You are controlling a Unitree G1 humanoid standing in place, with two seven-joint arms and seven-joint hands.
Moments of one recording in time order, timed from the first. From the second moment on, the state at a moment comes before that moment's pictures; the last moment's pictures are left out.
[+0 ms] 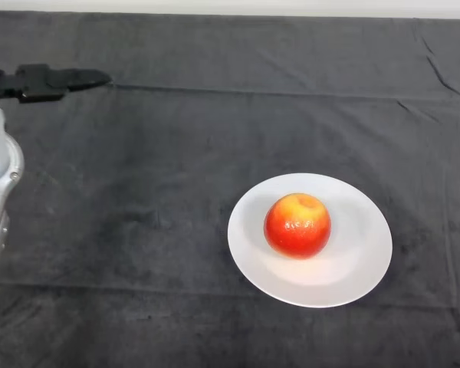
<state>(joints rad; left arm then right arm) -0.54 0.55 0.05 0.27 0.01 -0.16 0.45 -0.44 -0.57 -0.86 1.18 0.82 0.51 0.71</state>
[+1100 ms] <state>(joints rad) -0.41 0.59 0.37 0.32 0.00 -0.26 0.51 -0.44 -0.57 -0.86 1.18 0.82 0.51 0.71</state>
